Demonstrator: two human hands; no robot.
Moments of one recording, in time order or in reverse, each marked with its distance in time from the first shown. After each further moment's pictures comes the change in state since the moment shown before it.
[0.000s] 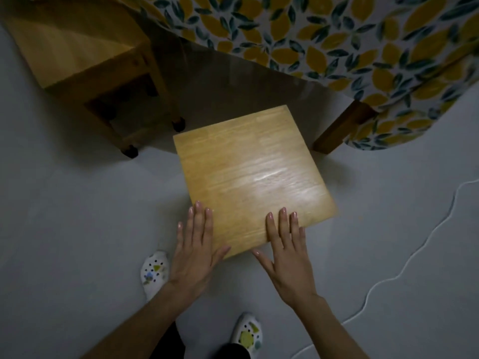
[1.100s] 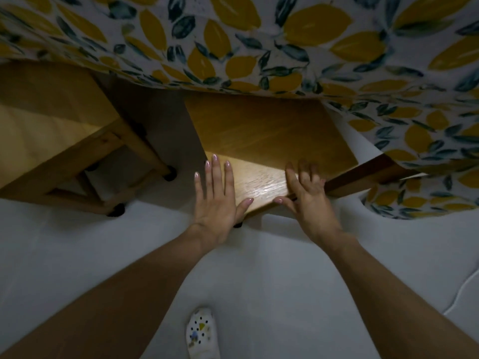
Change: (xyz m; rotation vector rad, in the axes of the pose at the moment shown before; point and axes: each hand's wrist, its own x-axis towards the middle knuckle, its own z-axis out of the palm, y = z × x) left_hand 0.343 0.030 -0.095 0.138 0.016 0.040; right_hand 0.341 0.069 -0.104 -0.030 -0.056 0.026
